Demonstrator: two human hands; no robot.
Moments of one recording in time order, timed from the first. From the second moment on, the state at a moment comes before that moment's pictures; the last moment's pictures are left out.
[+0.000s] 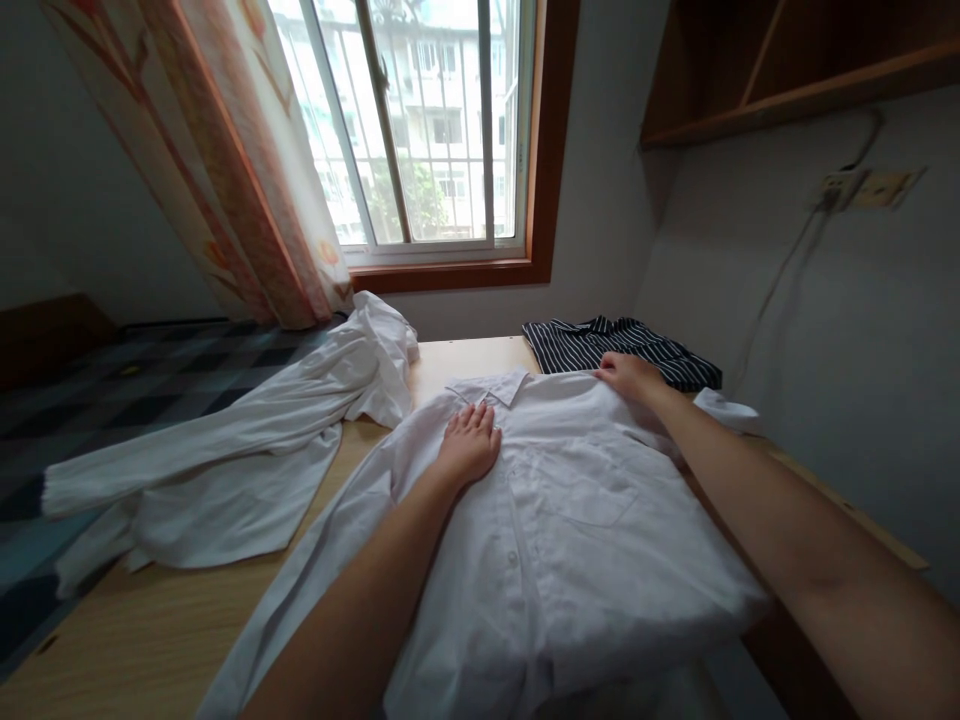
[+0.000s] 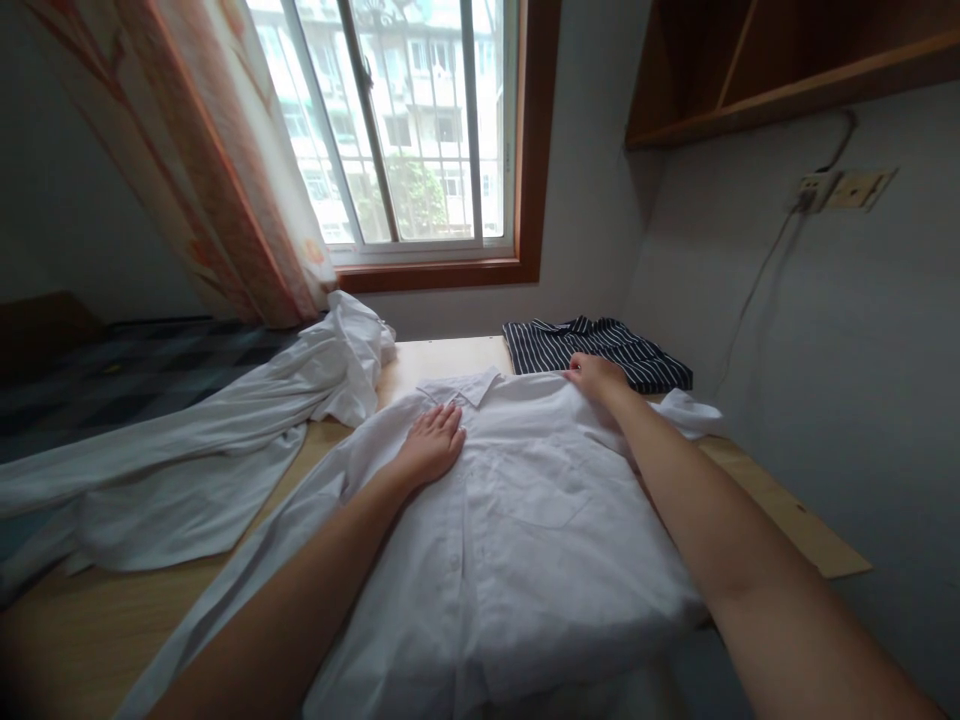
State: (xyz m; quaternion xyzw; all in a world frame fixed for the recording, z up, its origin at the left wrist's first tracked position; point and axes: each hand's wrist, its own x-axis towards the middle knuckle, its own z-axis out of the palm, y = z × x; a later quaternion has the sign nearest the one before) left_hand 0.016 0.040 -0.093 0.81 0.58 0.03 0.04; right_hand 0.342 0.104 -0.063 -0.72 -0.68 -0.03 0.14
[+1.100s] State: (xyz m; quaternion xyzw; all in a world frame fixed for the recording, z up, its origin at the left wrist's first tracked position) left_hand 0.020 0.094 -0.100 0.82 0.57 0.06 0.01; right_hand 0.182 0.064 -0.120 -0.63 -0.76 0.02 0.14
